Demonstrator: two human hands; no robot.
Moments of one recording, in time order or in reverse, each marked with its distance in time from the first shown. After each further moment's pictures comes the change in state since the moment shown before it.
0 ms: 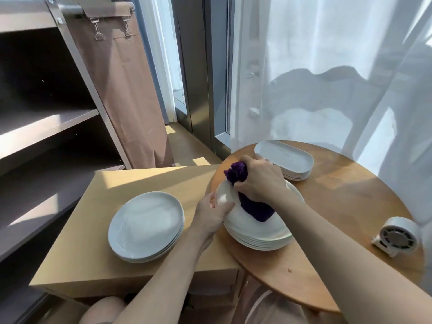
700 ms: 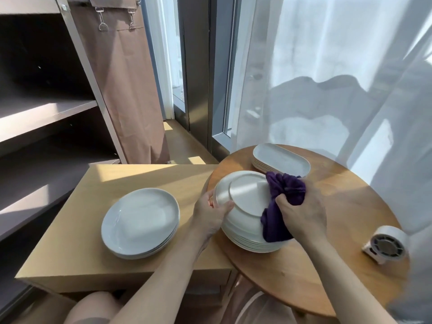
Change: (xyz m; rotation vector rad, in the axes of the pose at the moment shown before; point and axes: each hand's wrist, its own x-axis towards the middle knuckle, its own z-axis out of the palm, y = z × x) left_hand -0.002 0.002 0.007 -0.010 0.035 0.038; right_hand -0.088 0.052 -0.004 0.636 0.371 0.438
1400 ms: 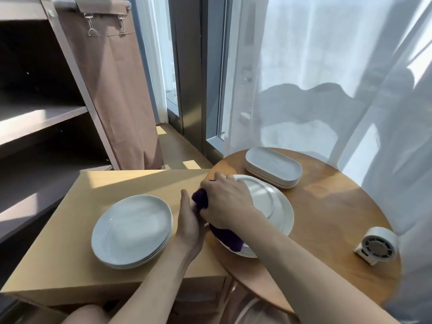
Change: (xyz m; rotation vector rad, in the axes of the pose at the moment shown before) left_hand 0.002 -0.004 -0.015 -0.459 -0.123 -0.123; right_hand -0.014 -0.114 0.078 -0.790 -0.538 -0.635
